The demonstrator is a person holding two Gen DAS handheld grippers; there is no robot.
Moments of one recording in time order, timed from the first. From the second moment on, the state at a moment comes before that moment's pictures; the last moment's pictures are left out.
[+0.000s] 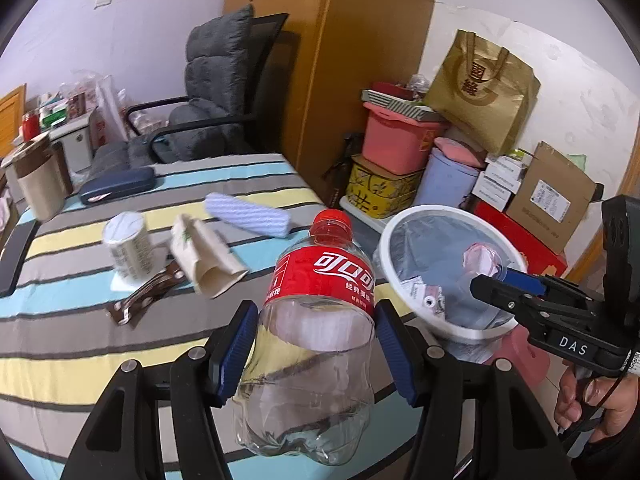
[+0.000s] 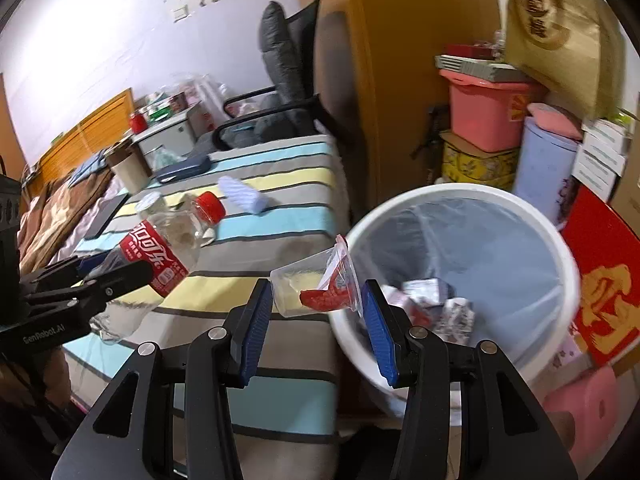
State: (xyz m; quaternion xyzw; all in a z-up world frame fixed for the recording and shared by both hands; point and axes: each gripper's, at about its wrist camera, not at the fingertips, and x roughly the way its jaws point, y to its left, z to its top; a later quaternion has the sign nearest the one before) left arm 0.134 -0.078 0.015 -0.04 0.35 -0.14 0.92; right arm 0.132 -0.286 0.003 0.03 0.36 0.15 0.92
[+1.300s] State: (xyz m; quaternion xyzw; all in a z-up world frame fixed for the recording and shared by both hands) left arm 0.212 -0.205 -0.018 0.00 0.39 -0.27 0.88; right arm 0.140 -0.353 -0.019 0.04 0.40 0.07 0.91
